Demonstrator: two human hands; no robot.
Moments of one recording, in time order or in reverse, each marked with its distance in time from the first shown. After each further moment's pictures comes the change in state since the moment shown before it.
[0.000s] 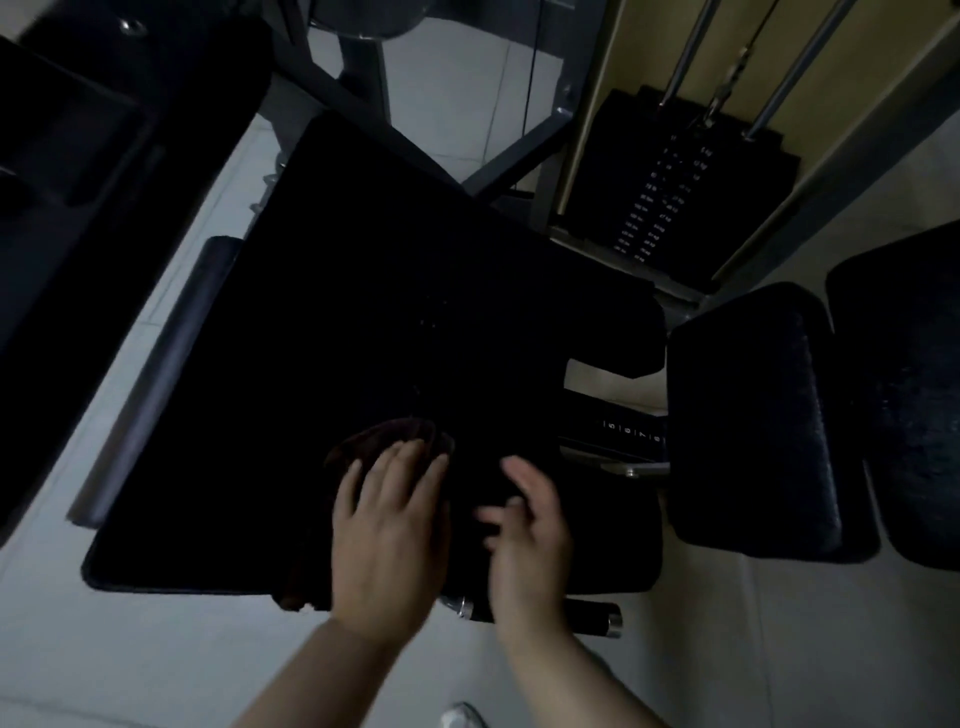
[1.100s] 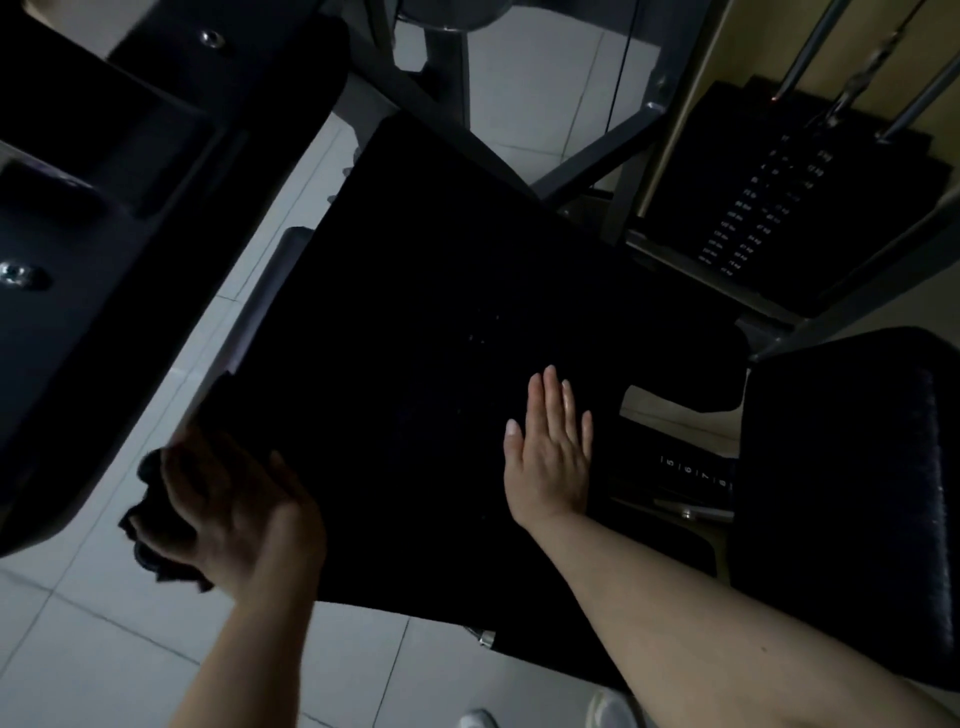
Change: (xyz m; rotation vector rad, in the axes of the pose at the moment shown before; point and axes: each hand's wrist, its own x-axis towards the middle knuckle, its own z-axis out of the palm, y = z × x) left_hand 0.019 -0.078 -0.010 0.234 0.364 -0.932; right_hand 0.101 -0.030 0.038 -1.006 -0.190 -0.523
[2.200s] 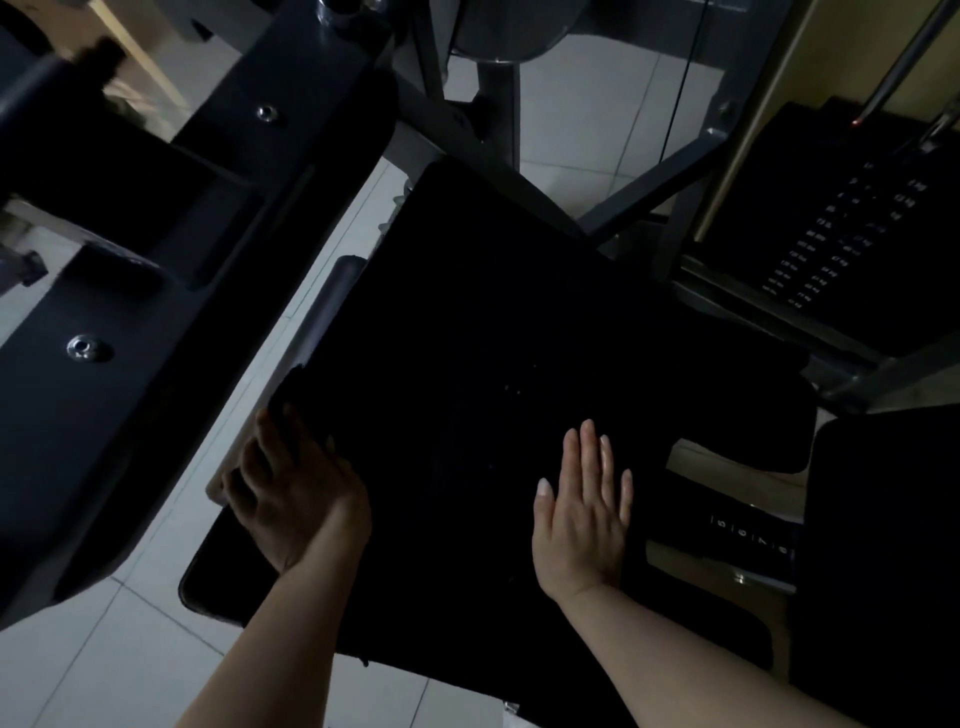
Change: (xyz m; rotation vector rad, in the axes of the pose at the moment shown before) left_hand 0.040 0.037 0.007 0.200 -0.111 0.034; right_hand 0.000 0.002 0.009 -0.041 0.102 -0.006
